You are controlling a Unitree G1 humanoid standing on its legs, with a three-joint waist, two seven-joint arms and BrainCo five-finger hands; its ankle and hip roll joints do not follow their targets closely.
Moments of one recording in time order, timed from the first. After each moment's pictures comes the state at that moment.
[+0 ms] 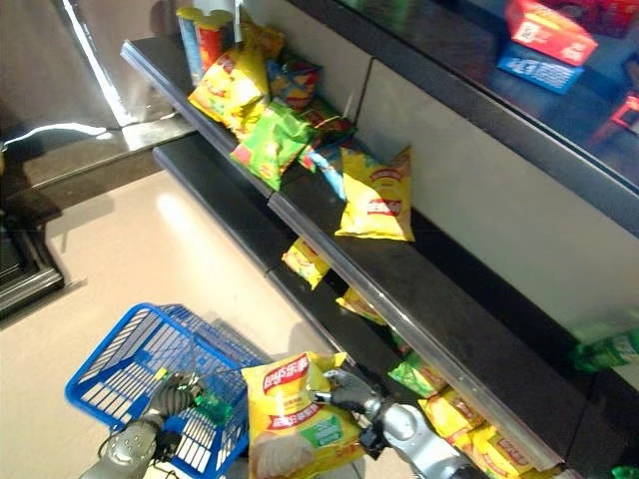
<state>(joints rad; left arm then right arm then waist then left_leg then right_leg) -0.28 0.55 -0.36 0.56 -0.21 -0.04 0.16 -0.46 -0.28 0.72 0.56 0.17 -0.04 0.16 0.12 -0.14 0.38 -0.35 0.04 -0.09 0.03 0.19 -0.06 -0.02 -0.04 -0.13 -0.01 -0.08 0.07</state>
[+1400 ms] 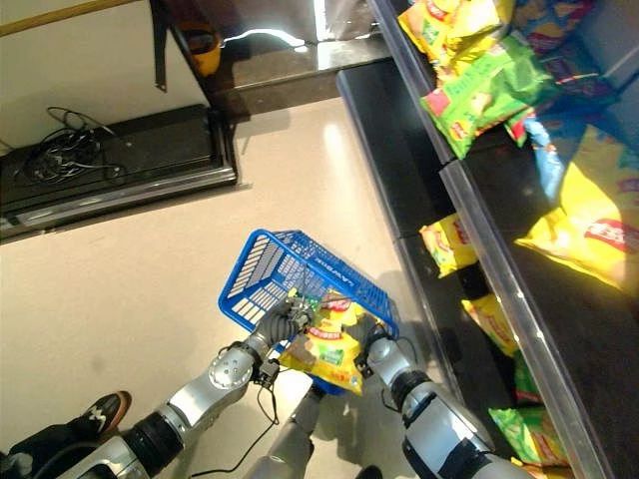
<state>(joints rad) -0.60 0.46 -0.69 0.30 -0.39 -0.03 0.15 -0.97 -0.14 0.53 1.28 0.17 0.01 -0.14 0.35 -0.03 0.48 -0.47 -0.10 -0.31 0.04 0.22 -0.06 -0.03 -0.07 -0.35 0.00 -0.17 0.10</state>
